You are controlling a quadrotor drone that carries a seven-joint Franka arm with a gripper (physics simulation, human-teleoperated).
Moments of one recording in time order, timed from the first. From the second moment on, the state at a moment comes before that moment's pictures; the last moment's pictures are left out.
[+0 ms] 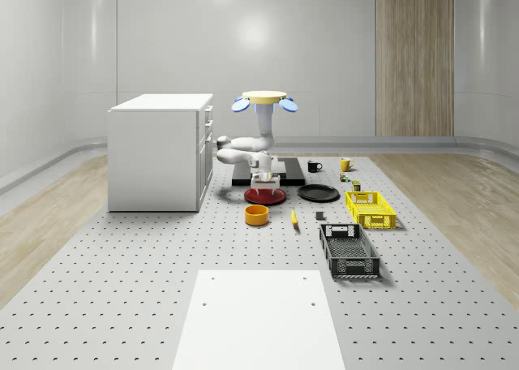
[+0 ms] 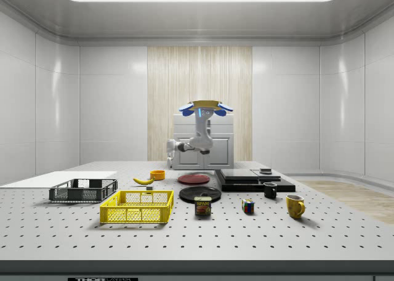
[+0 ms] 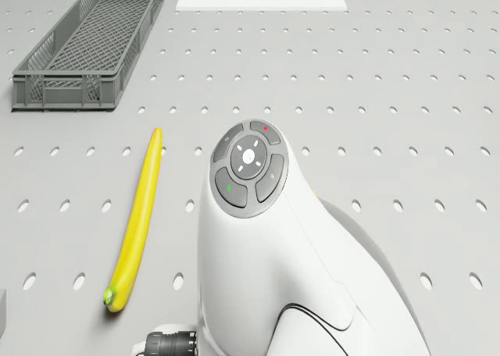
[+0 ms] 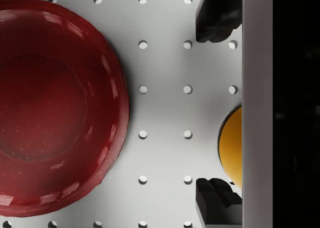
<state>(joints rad) -1.15 -1.44 1.36 -2.87 -1.81 1.50 1.68</state>
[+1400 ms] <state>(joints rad) -1.17 -1.49 1.32 -2.86 -1.83 1.57 1.68</state>
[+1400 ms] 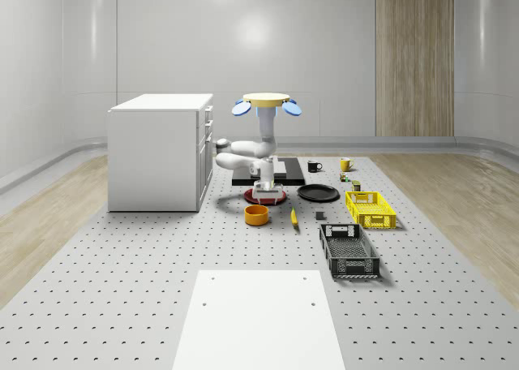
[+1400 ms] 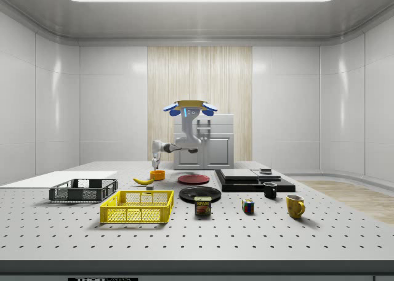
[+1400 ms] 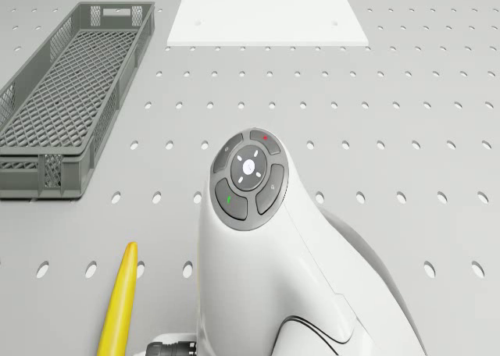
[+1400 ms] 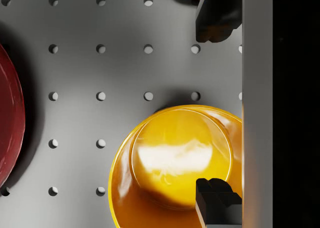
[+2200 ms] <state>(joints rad) -1.19 -1.50 1.15 -2.81 -1.99 1.64 1.68</state>
